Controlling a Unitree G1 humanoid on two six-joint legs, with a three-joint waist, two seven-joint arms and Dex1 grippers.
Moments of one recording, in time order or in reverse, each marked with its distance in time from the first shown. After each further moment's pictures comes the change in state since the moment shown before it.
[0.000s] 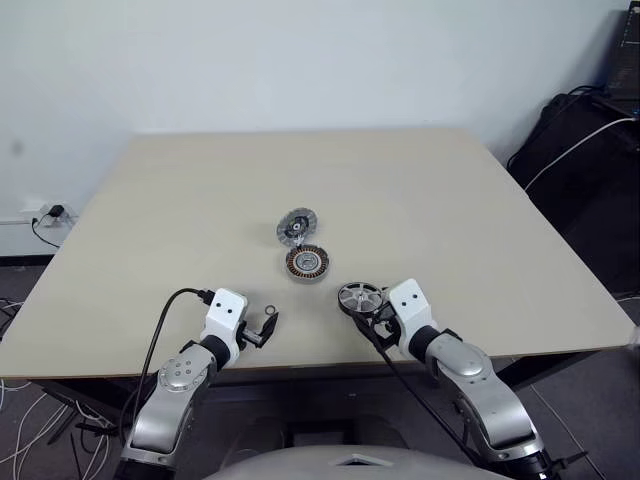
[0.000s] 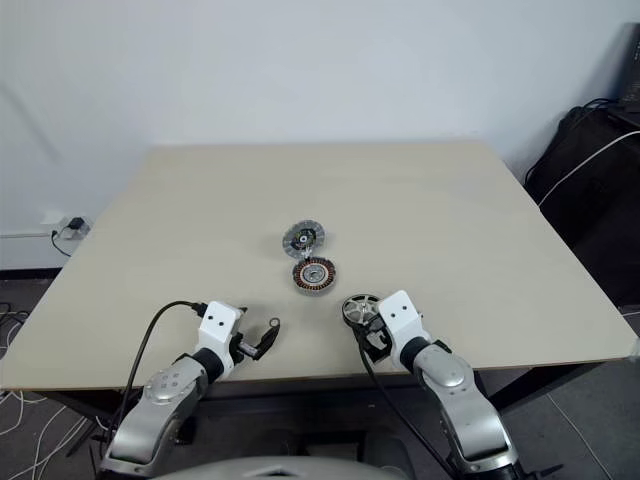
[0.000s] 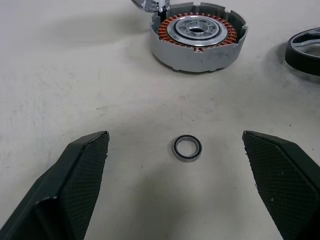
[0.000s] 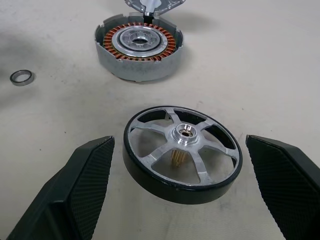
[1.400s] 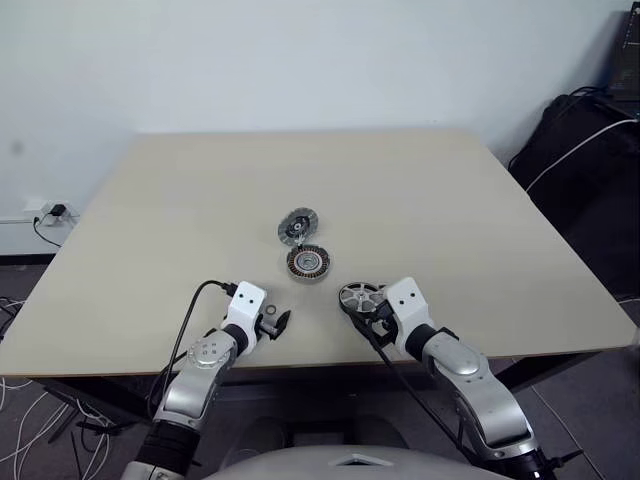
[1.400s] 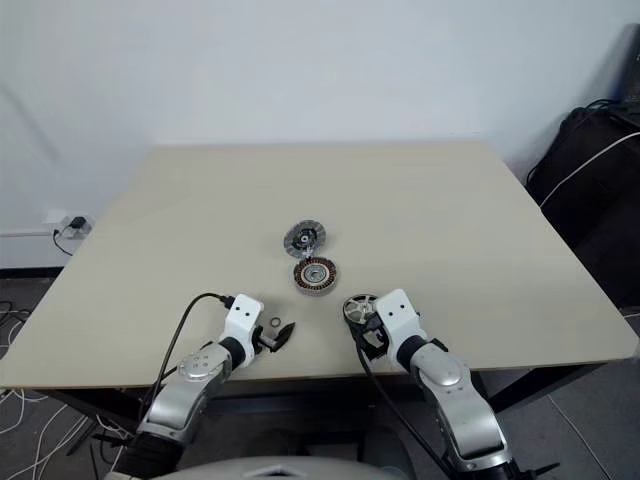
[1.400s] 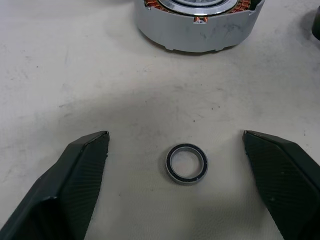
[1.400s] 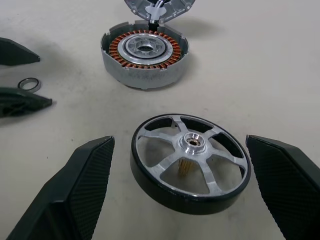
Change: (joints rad) left arm -0.183 -0.059 -0.058 0.283 0.061 -0.021 0.019; right arm -0.001 0.021 0.003 0.008 -0.004 -0.009 0.000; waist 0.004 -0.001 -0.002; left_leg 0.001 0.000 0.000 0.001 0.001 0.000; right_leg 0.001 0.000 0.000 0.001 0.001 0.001
